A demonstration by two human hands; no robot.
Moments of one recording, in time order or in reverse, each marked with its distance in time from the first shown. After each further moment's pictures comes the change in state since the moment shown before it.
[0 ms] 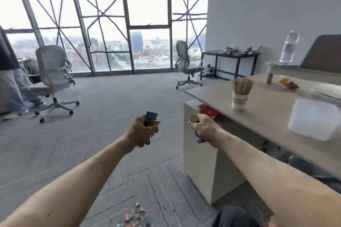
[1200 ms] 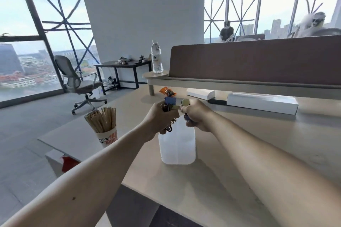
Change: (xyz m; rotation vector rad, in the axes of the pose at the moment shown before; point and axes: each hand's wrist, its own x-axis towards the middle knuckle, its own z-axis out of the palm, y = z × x) left_hand 0.127 0.280 0.433 -0.148 -0.598 0.372; right_hand 0.018 0.102 -0.409 0.219 0.586 0.131
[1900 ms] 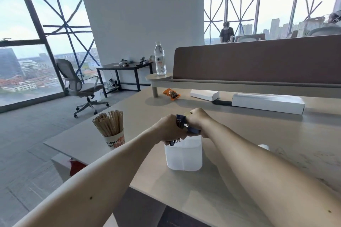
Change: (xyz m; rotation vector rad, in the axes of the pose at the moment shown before) left_hand 0.000 -0.001 -0.004 0.524 -0.272 -0.123; right_hand 0.012 0.014 0.026 -0.121 0.132 0.164
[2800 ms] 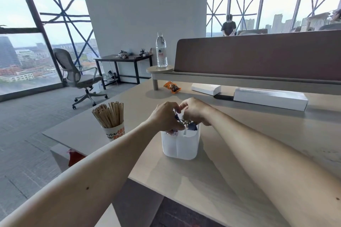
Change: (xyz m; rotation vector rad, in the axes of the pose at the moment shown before) left_hand 0.011 -0.021 -0.008 -0.021 0.207 0.121; right_hand -0.004 -0.018 -0.002 -0.419 -0.154 -0.192
